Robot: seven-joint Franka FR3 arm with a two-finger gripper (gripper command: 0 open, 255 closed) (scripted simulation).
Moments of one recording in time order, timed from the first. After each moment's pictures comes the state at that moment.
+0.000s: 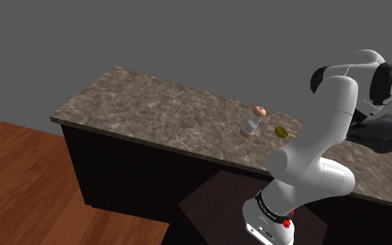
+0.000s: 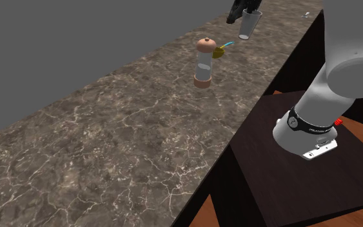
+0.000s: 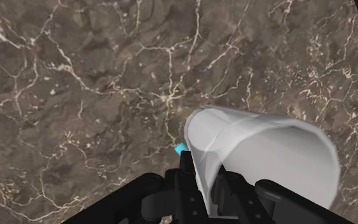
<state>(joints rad) -0.89 0.60 -1.01 -1.57 0.57 1.71 -1.95</state>
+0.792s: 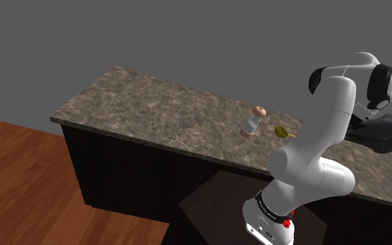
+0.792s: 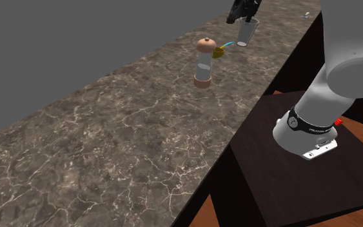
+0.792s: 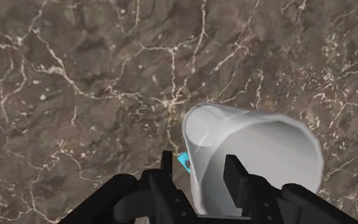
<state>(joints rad) -0.89 0.63 -0.99 -1.61 0.59 1.76 -1.96</state>
